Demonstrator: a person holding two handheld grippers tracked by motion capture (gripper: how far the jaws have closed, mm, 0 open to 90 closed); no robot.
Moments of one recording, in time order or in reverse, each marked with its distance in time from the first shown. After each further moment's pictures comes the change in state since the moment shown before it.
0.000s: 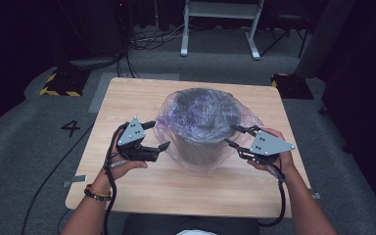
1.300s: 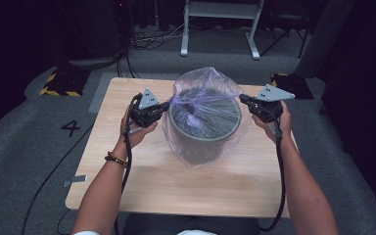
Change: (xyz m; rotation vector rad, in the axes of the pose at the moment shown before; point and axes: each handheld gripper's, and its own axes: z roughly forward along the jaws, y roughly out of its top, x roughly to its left) left arm 0.068 0.022 0.073 0.074 0.114 -0.030; right arm -0.103 -0.032 0.049 0.154 -0.163 0.324
